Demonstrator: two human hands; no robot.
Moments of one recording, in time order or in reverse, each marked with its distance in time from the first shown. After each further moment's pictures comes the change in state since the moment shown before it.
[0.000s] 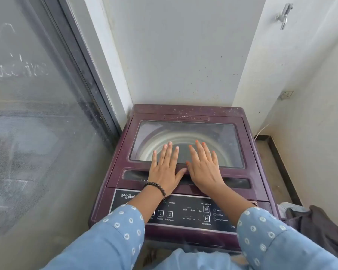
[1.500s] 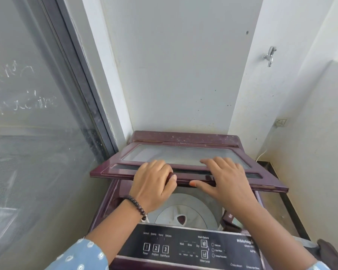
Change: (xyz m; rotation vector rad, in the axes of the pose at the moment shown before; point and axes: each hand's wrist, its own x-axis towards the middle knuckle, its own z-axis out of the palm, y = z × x) left_hand 0.000 -0.011 -0.114 -0.153 0.488 0.218; right_hand -0.020 0.008 -0.112 -0.125 0.422 -0.192
